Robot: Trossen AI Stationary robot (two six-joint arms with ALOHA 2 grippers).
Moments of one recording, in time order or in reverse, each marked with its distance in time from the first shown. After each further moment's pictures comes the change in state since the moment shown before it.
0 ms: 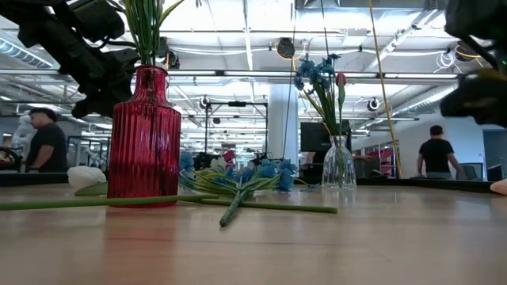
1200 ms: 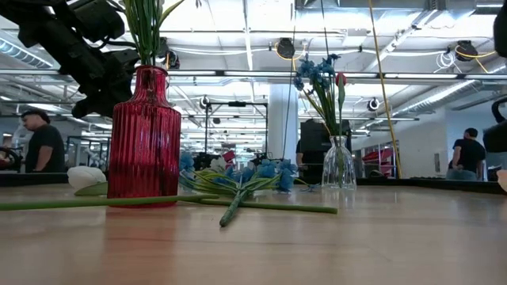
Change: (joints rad) left arm 0.000 0.000 0.000 0.002 -0.009 0.000; right arm 0.159 0.115 -0.120 0.157 -0.012 0.090
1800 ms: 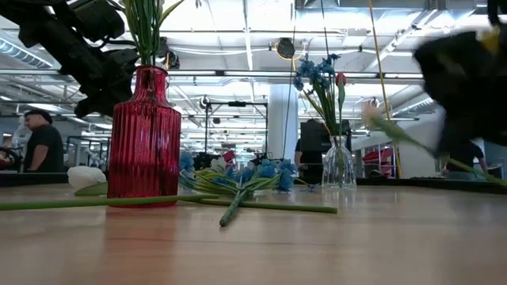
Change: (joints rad) left arm 0.000 0.000 0.000 0.010 0.000 0.065; right arm -0.001 0.010 0.091 0.439 0.734 -0.613
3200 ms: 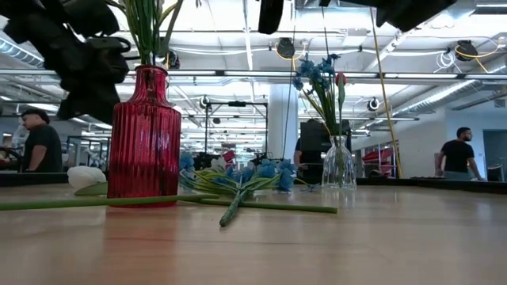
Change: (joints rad) left arm -0.154 -0.041 0.000 -0.133 0.101 -0.146; right arm -0.264 0.614 0.478 1.273 -0.348 -1.531
